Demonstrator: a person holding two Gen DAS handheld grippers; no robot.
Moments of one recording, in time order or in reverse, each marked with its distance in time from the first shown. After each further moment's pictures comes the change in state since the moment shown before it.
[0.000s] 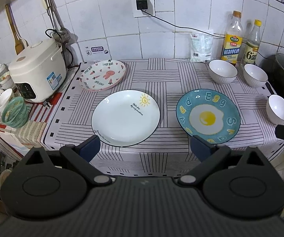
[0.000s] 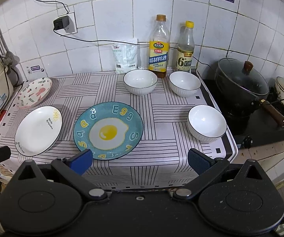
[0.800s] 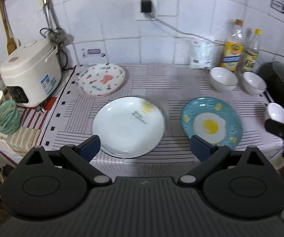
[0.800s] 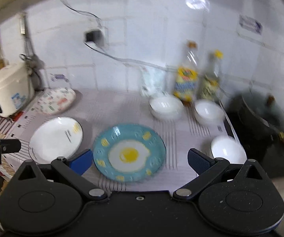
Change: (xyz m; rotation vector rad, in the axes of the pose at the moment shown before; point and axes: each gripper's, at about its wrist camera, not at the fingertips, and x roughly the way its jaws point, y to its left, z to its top) left arm 0.026 0.048 0.016 -0.016 -0.007 -0.065; right arm 0.008 0.031 0.004 -0.176 -0.218 0.128
